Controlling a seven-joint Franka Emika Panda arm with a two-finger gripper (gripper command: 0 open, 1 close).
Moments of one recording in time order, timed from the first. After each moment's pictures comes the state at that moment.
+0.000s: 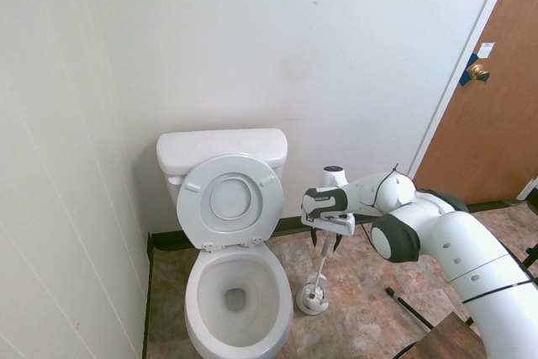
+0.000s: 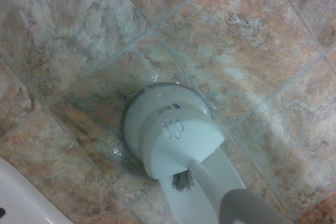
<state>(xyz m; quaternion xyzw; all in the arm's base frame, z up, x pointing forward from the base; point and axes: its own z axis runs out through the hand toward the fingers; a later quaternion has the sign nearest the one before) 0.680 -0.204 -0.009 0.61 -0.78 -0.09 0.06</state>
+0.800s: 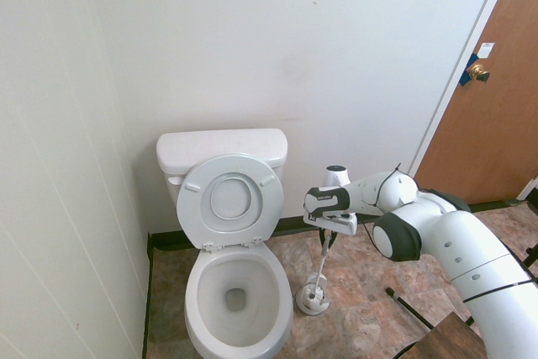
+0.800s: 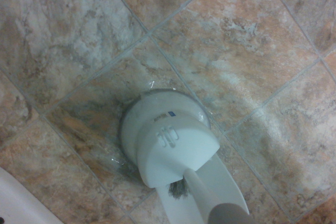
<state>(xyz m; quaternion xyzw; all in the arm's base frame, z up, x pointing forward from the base) 0.679 -0.215 -0.008 0.60 -0.79 -0.08 0.05</state>
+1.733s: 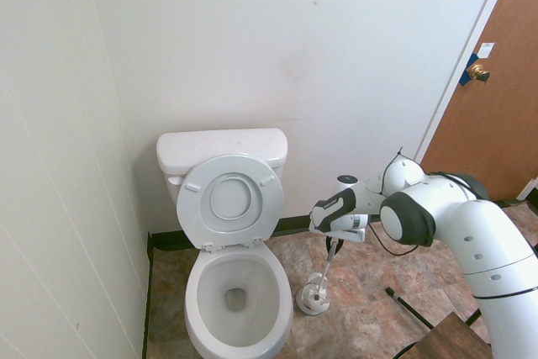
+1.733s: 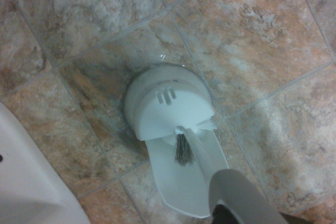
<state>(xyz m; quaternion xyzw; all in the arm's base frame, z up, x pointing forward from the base) 0.616 -0.199 0.013 0.68 -0.73 -0.03 0.02</state>
